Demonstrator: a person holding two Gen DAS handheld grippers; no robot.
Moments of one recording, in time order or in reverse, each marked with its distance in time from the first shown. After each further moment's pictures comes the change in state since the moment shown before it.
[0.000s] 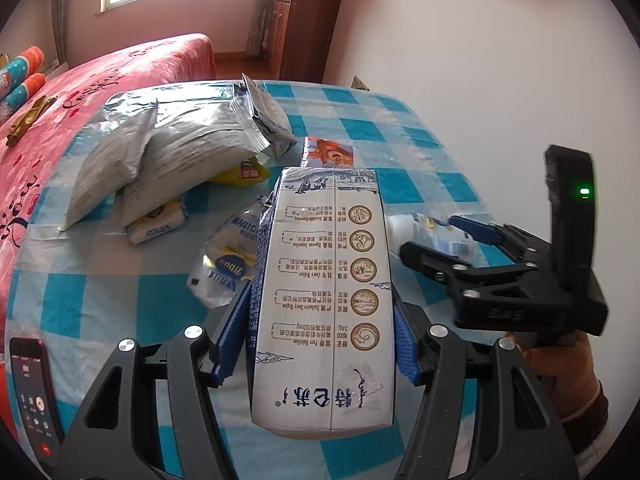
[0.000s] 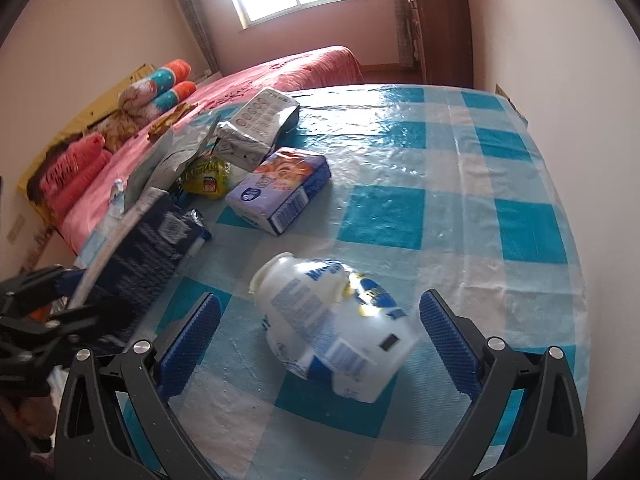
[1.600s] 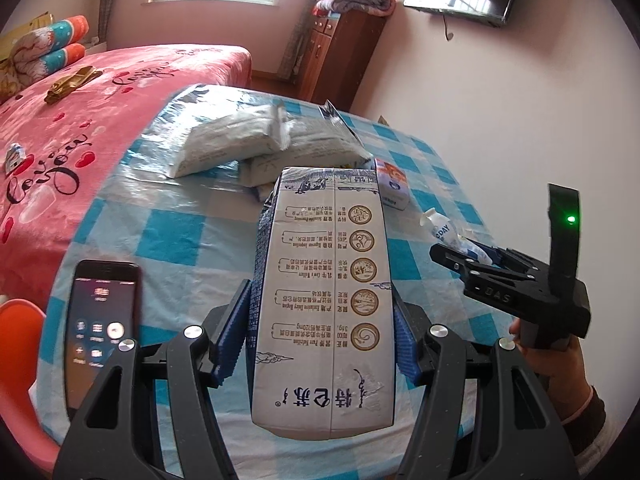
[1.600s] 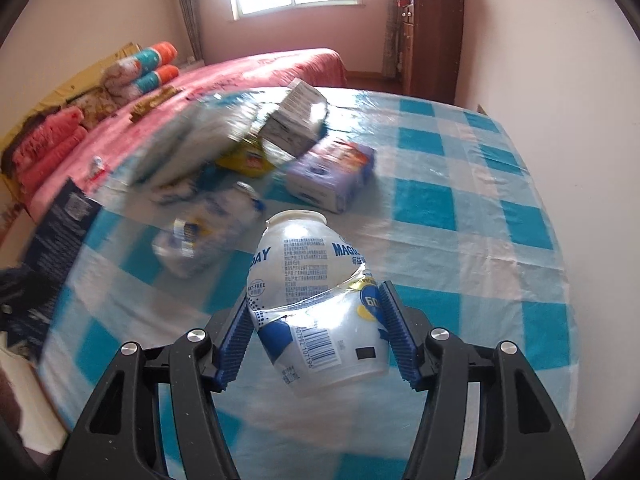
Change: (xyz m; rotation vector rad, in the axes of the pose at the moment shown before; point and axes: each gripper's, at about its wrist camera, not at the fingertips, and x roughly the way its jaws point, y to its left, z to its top) left arm -0.082 0.092 -0.061 -0.156 -0.134 -0.015; right arm -0.025 0.082 -0.017 -0.038 -0.025 -0.103
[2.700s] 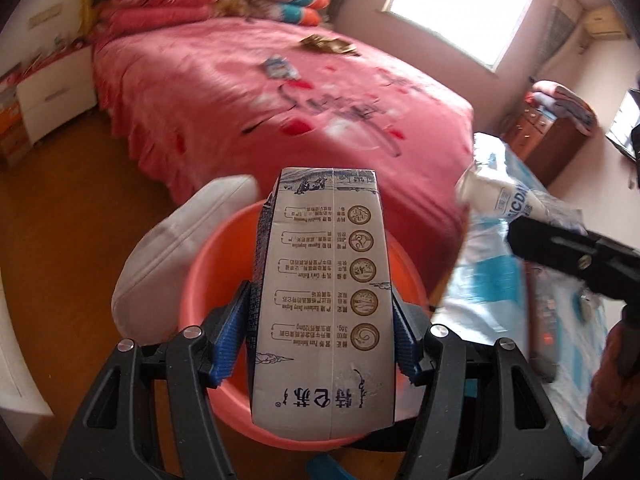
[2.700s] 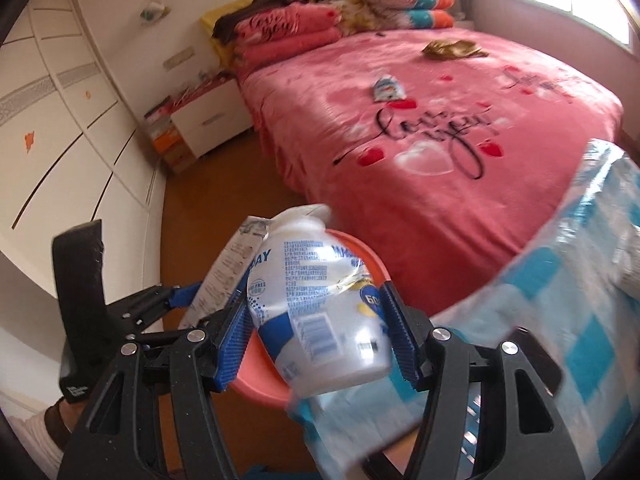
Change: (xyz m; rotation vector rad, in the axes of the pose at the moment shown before) left arm -0.124 0.285 -0.128 -0.560 -0.120 0.491; right arm 0.066 0.428 0.008 -0.578 0.242 0.627
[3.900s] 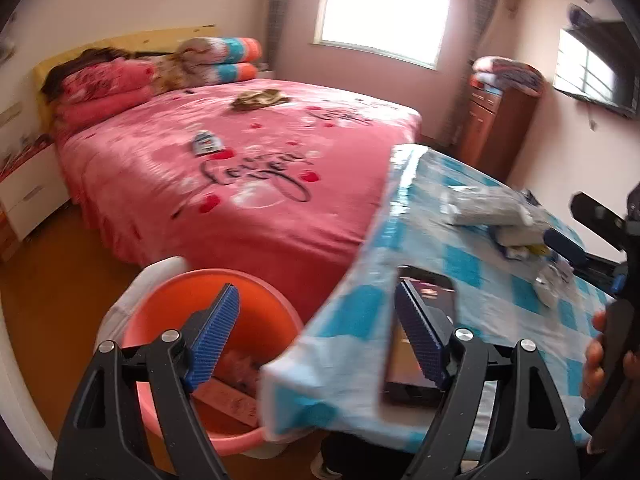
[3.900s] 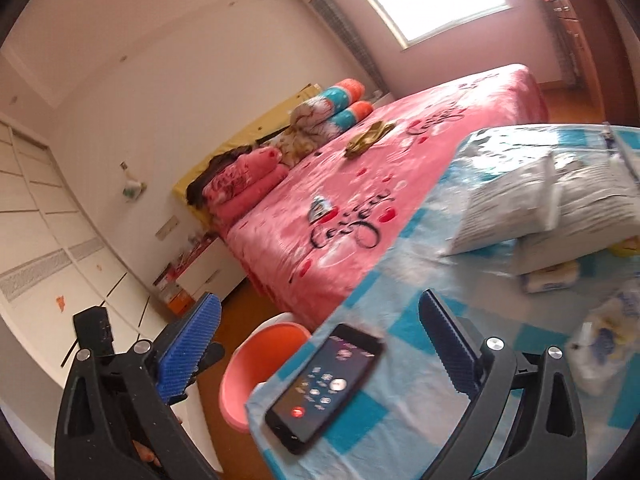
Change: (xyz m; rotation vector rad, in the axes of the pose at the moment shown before) left arm -0.056 -0.150 0.002 0.281 -0.170 -0.047; right arm -0.185 -0.166 -0.117 0.420 -0.531 0.056
